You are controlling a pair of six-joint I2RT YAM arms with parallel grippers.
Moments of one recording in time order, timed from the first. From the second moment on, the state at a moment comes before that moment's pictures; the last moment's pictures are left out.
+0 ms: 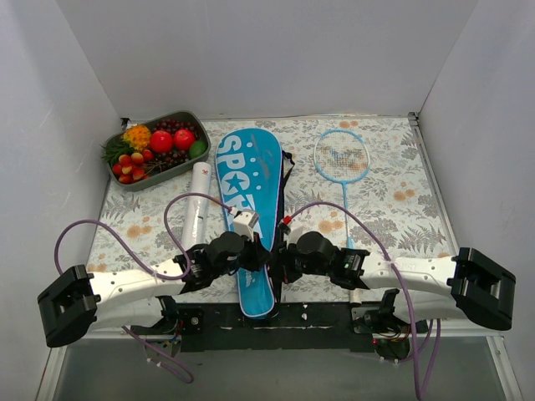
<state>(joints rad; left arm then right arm) -1.07 1.06 0.43 0.15 -0.15 -0.68 1.18 1.20 0.50 0.14 -0.07 0.71</state>
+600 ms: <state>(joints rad) -1.07 1.02 0.42 0.15 -0.14 -0.67 1.18 1.09 0.36 0.15 -0.05 0.78</state>
